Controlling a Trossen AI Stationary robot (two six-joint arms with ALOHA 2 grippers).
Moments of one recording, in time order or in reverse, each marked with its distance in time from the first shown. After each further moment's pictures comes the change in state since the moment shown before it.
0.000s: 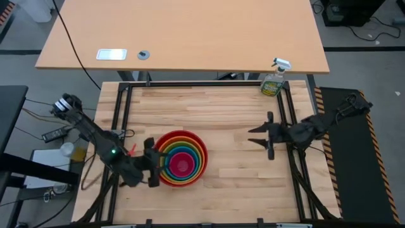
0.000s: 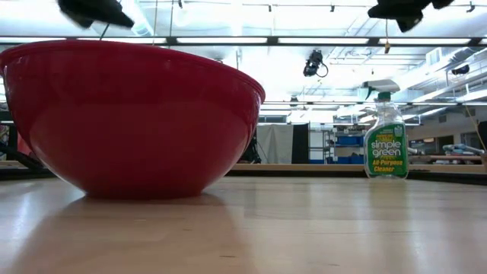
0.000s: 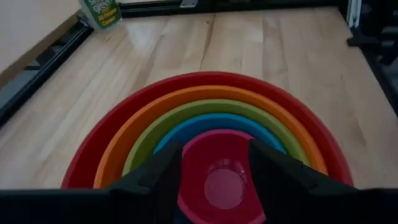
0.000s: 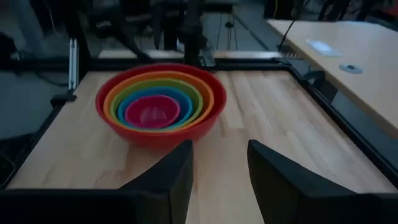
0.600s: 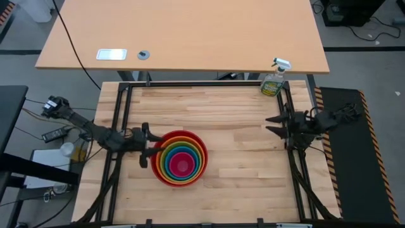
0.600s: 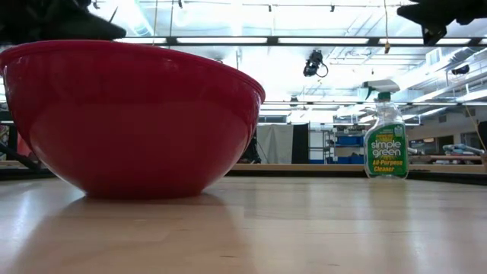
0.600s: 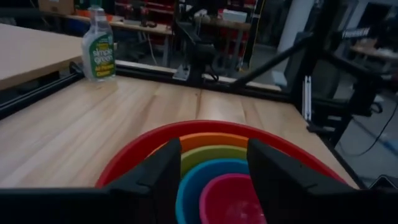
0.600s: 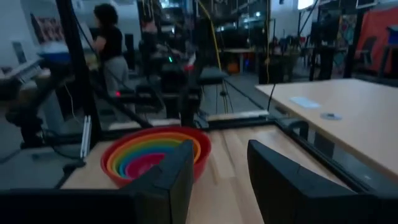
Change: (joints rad) left arm 0.246 -0.571 -0.622 0.712 0.270 0.286; right arm -0.029 -0.549 -0.223 0.057 -0.006 -0.099
